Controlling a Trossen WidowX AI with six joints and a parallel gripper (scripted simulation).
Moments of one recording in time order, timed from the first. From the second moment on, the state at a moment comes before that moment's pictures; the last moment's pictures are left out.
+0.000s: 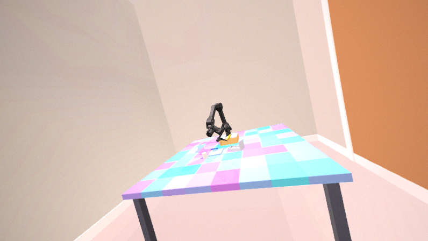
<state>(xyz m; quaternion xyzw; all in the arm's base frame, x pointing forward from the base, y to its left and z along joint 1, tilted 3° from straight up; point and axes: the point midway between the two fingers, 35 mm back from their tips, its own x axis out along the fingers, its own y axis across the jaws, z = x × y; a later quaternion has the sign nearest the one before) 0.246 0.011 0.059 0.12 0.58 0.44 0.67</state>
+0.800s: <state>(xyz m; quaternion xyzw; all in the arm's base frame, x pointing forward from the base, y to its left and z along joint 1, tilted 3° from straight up) 0.248 0.012 0.045 0.09 0.32 0.57 0.75</state>
